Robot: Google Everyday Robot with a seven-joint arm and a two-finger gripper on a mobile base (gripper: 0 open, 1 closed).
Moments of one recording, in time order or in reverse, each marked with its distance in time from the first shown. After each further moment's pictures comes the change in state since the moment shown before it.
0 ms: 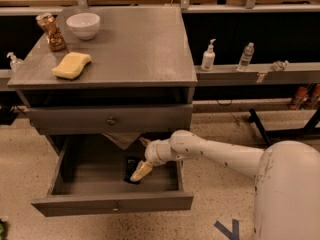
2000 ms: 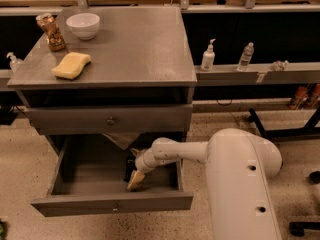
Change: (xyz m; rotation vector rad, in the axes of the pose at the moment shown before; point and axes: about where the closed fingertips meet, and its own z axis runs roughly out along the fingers) arm 0.058 0.009 0.093 -0.072 0.163 -0.129
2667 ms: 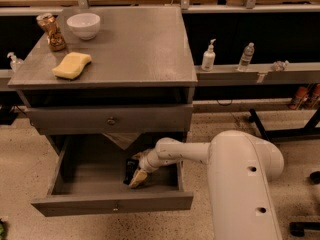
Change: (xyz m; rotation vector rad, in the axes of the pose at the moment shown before) arm 0.023 -0.005 -0.004 0.004 0.016 0.058
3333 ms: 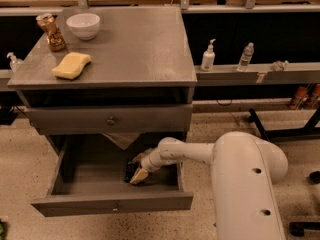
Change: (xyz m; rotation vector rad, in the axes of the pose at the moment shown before) arm 0.004 -0.003 -0.008 0.011 -0.010 0.014
